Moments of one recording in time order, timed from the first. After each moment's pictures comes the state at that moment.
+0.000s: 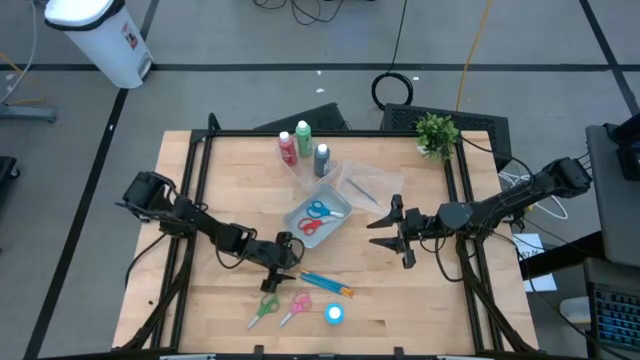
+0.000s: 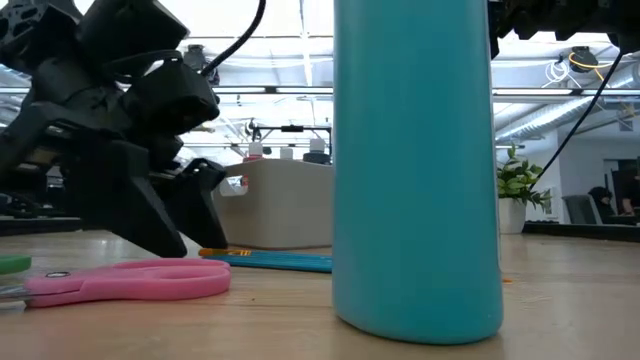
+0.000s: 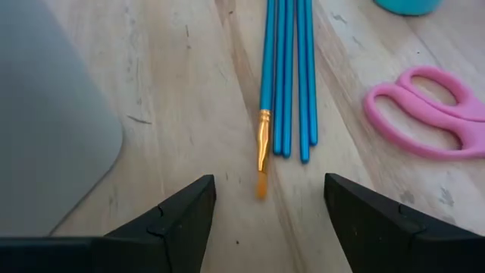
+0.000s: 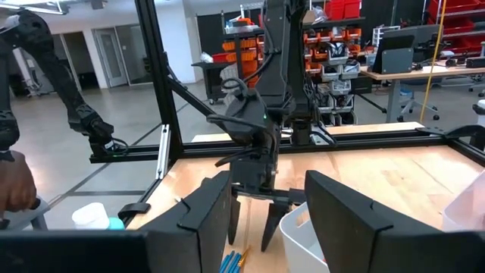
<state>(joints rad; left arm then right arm) -0.34 1.73 0.57 0.42 -0.02 -0.08 0.32 1.01 0.39 0.66 0.21 0.11</state>
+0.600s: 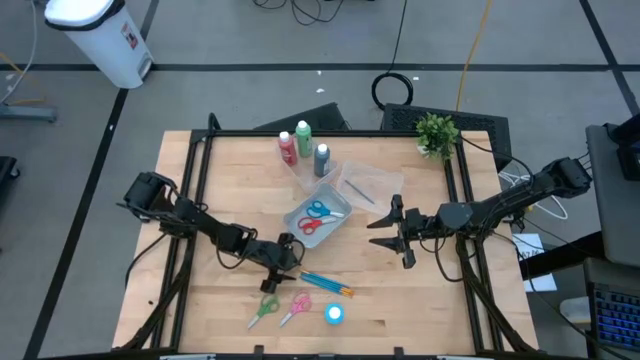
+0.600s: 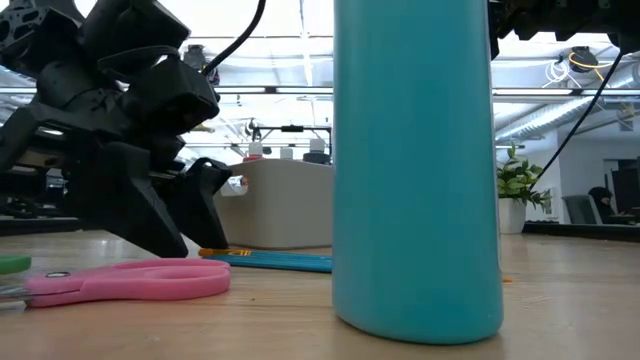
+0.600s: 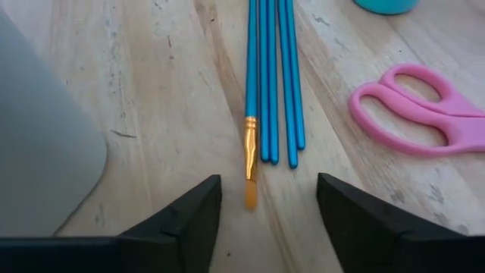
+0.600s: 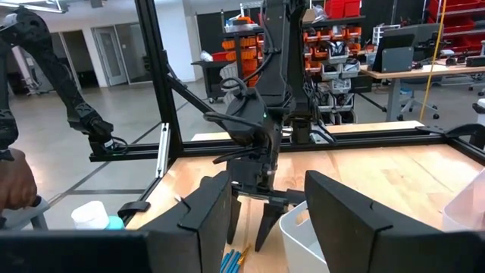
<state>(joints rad) -0.35 1.73 0.57 0.41 0.05 -0.05 0.32 1.01 0.39 0.66 0.21 0.11</state>
